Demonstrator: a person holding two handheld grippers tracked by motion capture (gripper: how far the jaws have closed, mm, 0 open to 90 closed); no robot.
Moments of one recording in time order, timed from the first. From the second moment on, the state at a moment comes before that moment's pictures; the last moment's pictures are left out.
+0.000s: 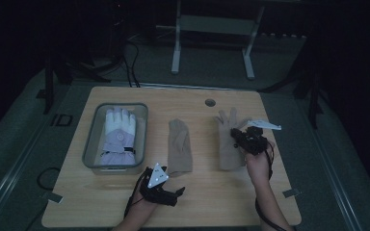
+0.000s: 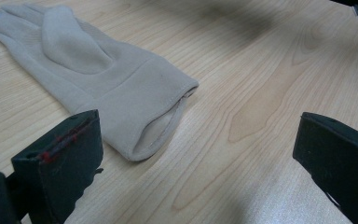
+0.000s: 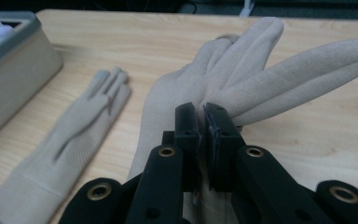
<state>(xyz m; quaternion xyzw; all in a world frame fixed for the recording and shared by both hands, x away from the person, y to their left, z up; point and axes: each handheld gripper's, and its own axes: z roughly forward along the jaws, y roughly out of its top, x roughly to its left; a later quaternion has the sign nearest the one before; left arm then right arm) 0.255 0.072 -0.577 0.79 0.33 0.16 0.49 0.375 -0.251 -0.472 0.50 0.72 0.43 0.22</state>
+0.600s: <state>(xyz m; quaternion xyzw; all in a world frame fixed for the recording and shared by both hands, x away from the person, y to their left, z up) 0.255 0.072 -0.577 0.79 0.33 0.16 0.49 0.383 -0.193 -0.450 0.47 0.73 0.46 0.20</state>
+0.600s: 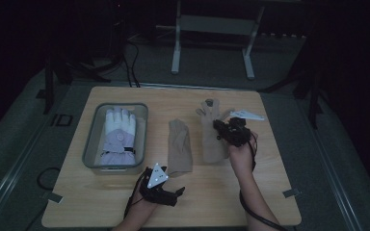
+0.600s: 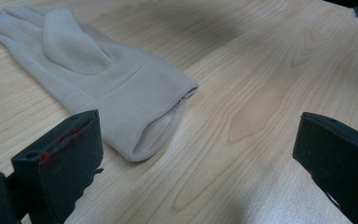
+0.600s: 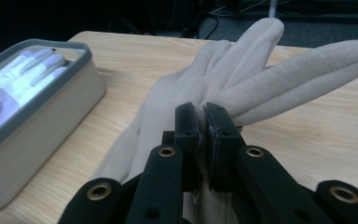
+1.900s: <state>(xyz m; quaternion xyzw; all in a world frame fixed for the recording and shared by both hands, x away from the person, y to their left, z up) 0.252 0.073 -0.577 0.79 0.33 0.17 0.49 0.388 -0.094 -0.525 0.48 0.75 0.44 0.12</state>
